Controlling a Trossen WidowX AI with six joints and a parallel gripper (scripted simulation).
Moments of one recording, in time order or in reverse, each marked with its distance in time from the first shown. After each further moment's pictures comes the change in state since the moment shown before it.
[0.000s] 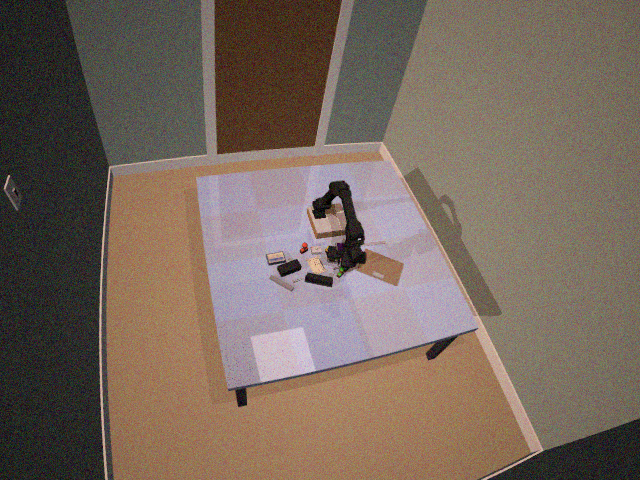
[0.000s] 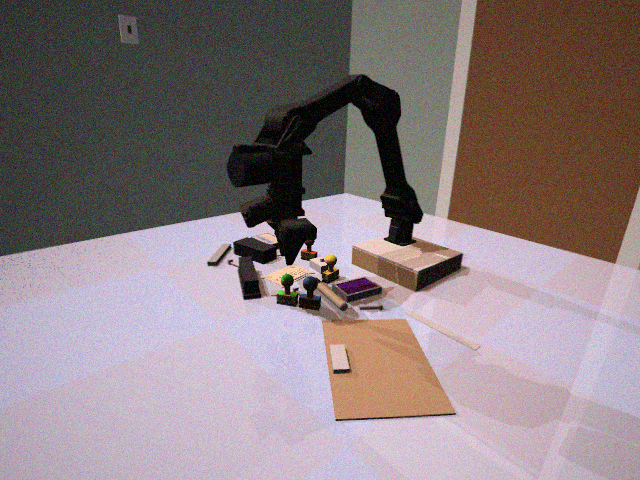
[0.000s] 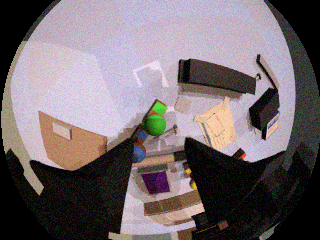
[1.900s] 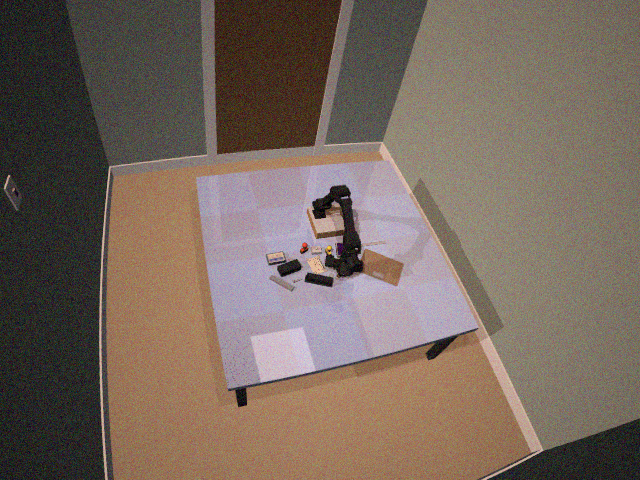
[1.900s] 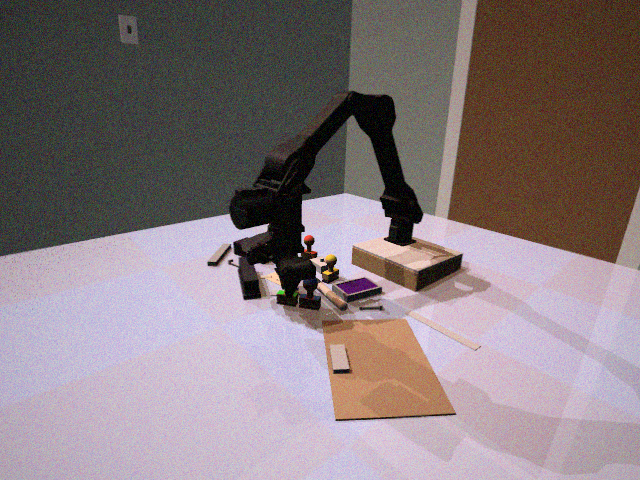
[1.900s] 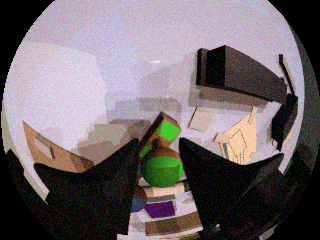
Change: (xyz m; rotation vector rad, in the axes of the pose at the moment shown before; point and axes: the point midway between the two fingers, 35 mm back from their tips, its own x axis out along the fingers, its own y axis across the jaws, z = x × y) arm 0.071 0.002 0.000 0.003 0.001 0.001
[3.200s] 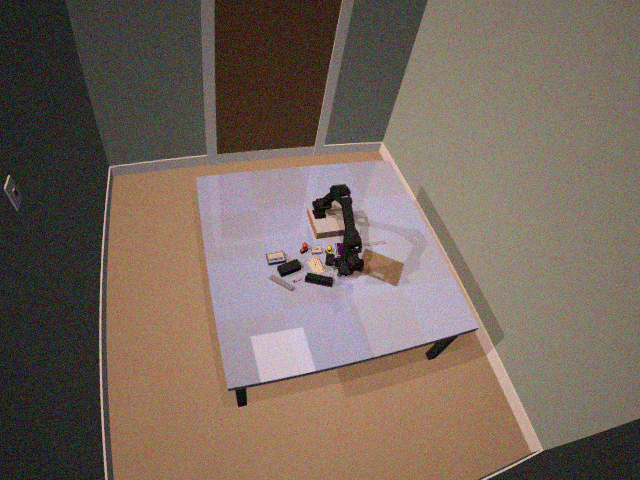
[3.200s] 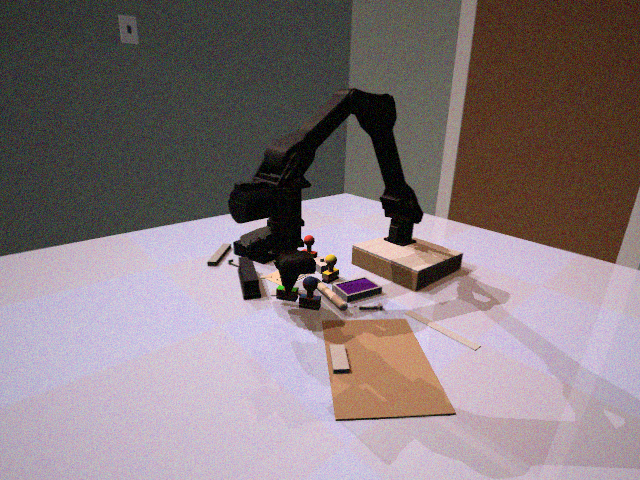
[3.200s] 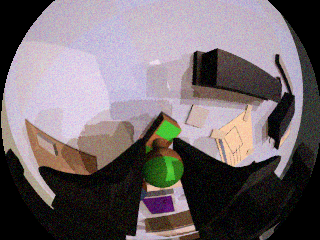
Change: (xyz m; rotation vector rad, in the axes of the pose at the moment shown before) arm -0.011 0.000 0.001 0.000 0.002 -0.001
